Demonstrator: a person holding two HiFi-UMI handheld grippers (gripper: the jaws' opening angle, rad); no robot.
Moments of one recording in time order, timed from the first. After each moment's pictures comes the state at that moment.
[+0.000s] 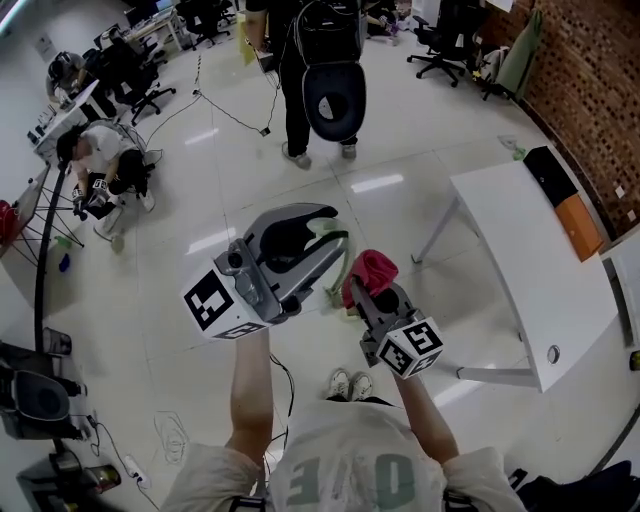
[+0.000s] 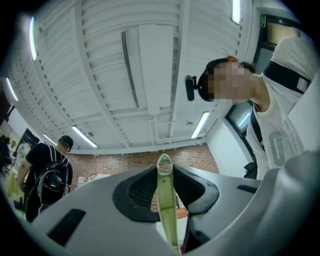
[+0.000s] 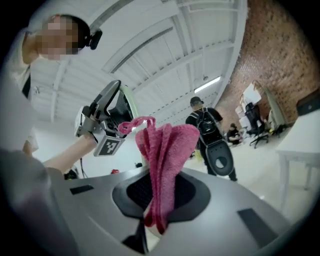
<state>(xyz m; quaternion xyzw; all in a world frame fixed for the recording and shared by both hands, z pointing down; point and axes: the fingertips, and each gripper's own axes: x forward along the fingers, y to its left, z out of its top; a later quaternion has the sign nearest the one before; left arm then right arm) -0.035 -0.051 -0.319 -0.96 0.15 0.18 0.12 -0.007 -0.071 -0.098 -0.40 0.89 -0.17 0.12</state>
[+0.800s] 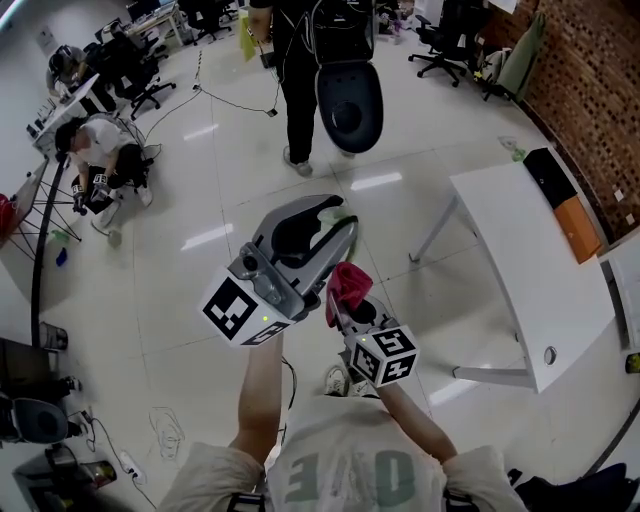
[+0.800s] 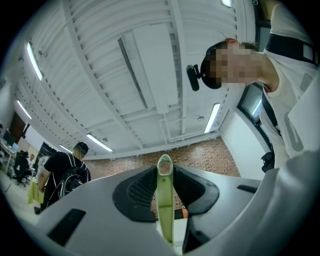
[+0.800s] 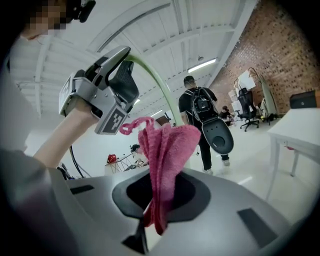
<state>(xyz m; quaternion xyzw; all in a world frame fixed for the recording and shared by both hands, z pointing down) -0.030 -0.067 -0.312 -0.94 0.25 0.18 0.13 -0.047 -0.049 -0.060 -0.41 0.88 -0.24 0.01</state>
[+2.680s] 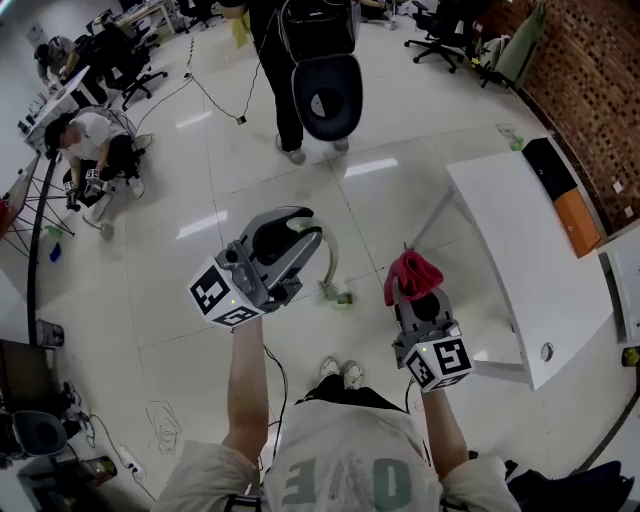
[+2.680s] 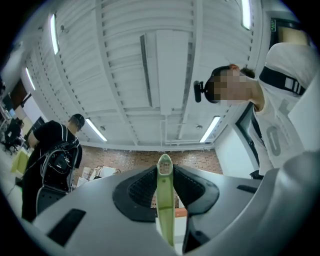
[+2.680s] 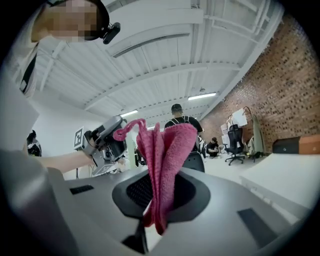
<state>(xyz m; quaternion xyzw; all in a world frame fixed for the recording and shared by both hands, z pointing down) -0.057 -0.091 -0.240 -0.96 0.18 0.22 0.05 0.084 -0.062 -0.101 -0.51 0.86 -0.09 0.04</state>
